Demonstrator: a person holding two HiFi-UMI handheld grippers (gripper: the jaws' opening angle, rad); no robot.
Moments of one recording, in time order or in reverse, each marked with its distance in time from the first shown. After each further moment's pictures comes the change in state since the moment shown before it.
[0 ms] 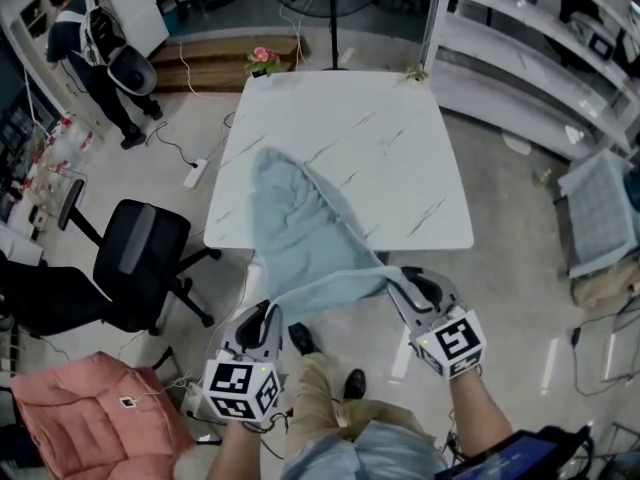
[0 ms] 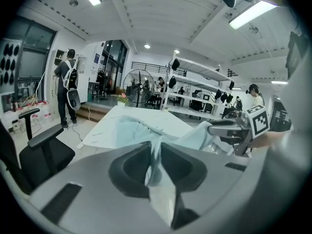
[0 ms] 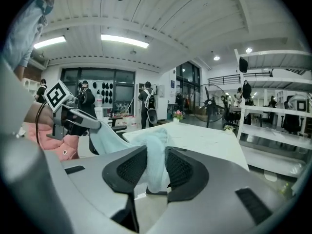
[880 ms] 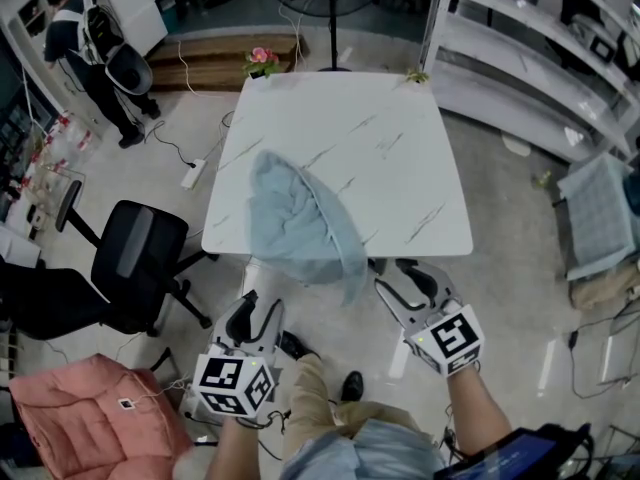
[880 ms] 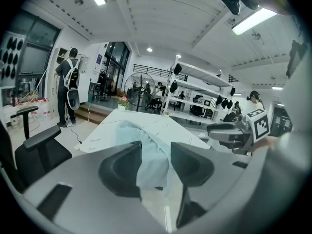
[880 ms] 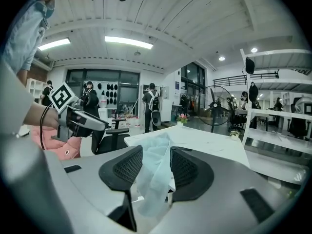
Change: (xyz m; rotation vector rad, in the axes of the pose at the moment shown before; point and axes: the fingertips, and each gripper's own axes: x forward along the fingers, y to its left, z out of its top) left arm 0.013 0.013 0.025 -0.039 -0.046 -0.002; right arm 0.022 -0.001 0.028 -0.048 -0.020 0.053
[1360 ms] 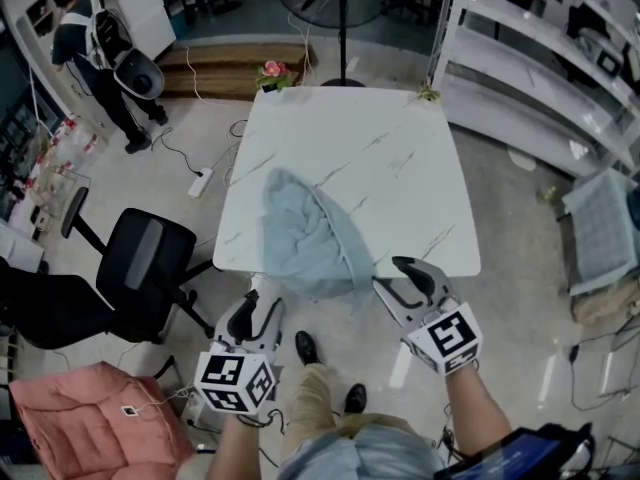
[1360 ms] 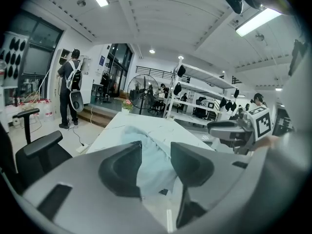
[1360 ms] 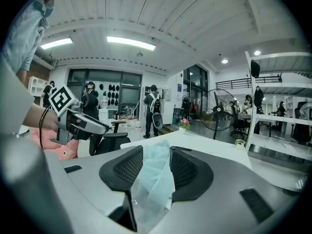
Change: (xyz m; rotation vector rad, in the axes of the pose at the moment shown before) left arm 0.016 0.030 0.027 -0.013 -0.020 0.025; right arm 0.041 -0.006 0.036 -0.031 -0.022 0.015
